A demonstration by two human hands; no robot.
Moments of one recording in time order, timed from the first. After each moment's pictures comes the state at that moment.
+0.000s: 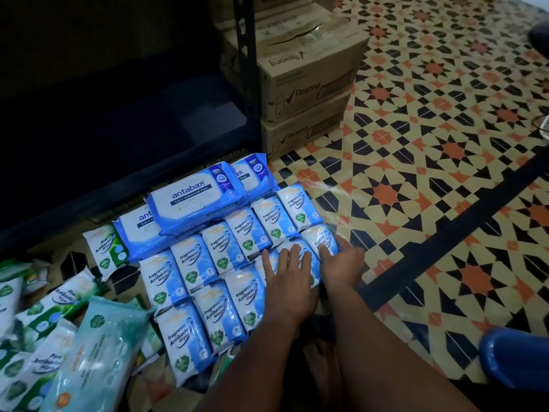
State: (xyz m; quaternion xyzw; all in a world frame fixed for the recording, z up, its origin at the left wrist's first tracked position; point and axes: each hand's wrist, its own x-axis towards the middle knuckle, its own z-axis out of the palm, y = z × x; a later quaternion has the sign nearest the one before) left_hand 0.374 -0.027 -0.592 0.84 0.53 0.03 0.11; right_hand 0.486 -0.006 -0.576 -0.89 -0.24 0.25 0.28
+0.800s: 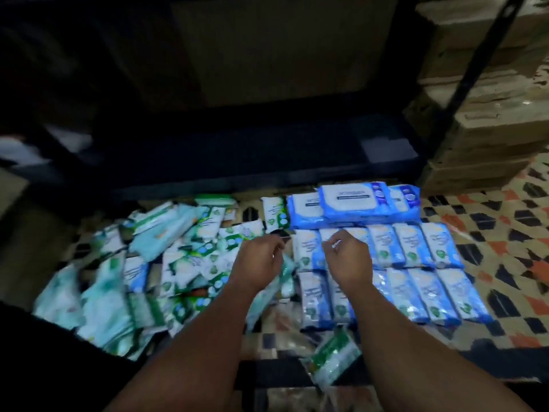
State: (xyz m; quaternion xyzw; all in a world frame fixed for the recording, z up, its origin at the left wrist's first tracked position) left_hand 0.069 -0.062 -0.488 0.68 0.69 0.20 0.14; right_hand 0.269 -0.012 -0.495 -0.67 -0.64 0.30 0.22
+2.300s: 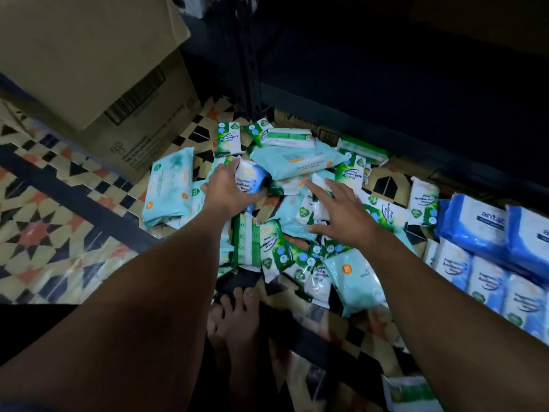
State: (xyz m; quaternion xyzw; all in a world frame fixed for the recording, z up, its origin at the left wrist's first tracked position) left_hand -0.217 -0.179 -0.530 0.27 0.90 0.29 0.19; right_hand 0.001 -0.014 -0.522 -0.24 -0.94 0.22 -0.13
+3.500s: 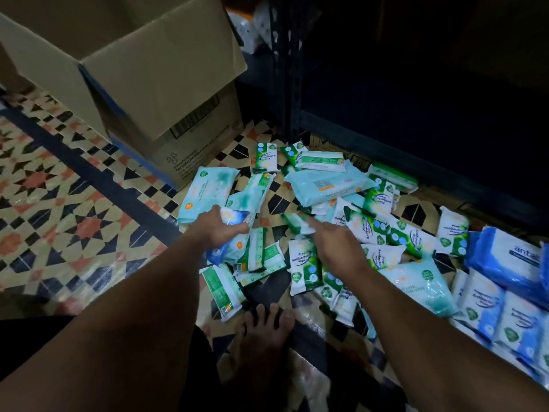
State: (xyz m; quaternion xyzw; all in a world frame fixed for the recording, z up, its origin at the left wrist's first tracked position) left_hand -0.238 -0.286 -0.504 0.16 0.93 0.13 0.30; right_hand -0.035 -0.088 -0.528 -0.18 -0.98 0.13 0.01
